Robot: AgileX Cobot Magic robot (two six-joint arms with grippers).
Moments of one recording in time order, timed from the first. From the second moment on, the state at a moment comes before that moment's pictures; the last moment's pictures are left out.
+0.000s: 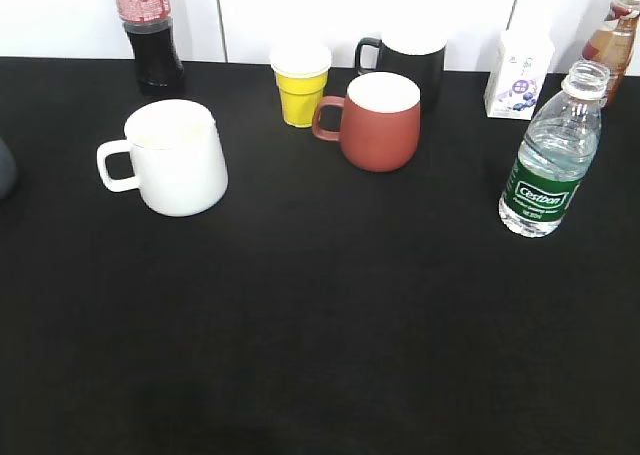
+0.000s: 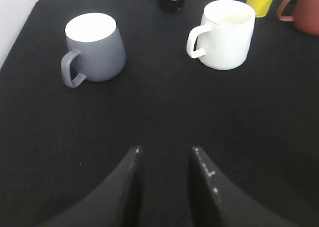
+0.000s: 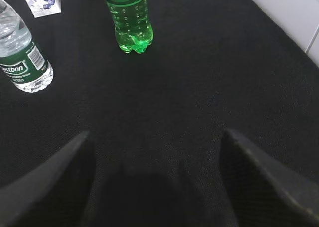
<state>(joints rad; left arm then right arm) -0.08 -0.01 -0.52 -0.05 1.07 0.03 -0.07 -0.01 -0.51 -0.16 1.06 0.28</state>
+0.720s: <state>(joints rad) -0.08 0.17 -0.60 -0.05 0.99 0.07 -0.07 -0.01 -0.51 -0.16 1.06 0.28</state>
